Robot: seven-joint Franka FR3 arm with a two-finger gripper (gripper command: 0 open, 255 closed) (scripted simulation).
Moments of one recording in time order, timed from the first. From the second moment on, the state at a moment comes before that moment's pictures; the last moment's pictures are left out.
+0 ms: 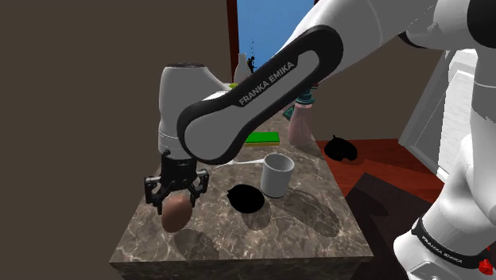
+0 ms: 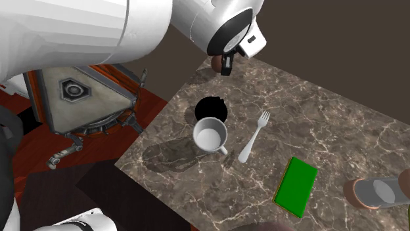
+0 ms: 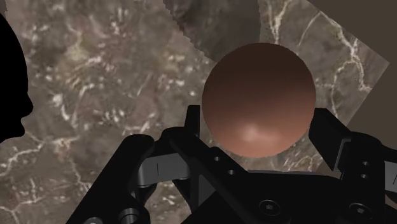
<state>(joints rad) 0.26 0.37 0.46 -1.89 0.06 2.43 0.91</state>
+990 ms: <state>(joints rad) 0.25 0.28 0.48 -1.80 0.09 2.26 0.92</state>
